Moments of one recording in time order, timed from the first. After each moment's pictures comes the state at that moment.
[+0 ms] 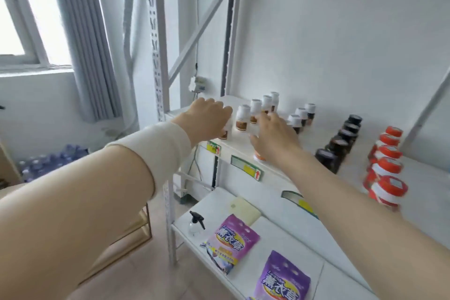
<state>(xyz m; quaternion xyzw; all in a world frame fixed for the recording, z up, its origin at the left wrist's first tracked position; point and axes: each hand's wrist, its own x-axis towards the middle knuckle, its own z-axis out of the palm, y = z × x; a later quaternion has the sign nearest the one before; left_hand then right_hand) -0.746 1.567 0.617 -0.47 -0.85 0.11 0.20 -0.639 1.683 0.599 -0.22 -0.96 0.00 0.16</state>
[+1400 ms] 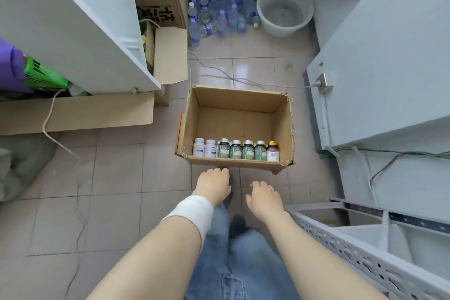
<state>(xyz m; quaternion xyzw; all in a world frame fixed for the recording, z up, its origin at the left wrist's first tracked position) -1.210 1.290 0.162 0.03 -0.91 -0.12 -0.39 -1.210 1.430 0.160 0.06 -0.90 0.06 -0.43</state>
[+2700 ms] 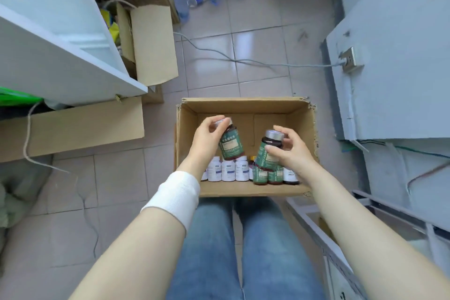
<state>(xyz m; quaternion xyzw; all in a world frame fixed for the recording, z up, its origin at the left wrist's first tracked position) -1.406 1.229 0.100 0.34 -0.70 -0.59 -0.19 -1.416 1.431 0.090 -0.20 -0.72 0.56 -0.36</state>
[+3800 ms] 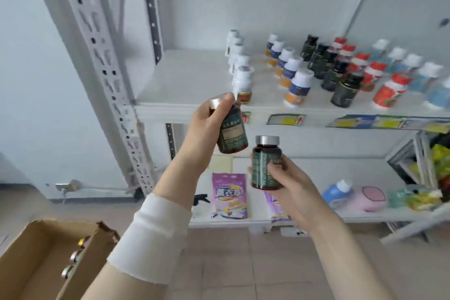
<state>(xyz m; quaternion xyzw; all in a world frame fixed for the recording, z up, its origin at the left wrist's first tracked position) -0.932 1.490 0.513 -0.40 -0.46 -0.65 -0.46 -0.758 1.489 0.450 -0.33 -0.46 0.72 0.40</state>
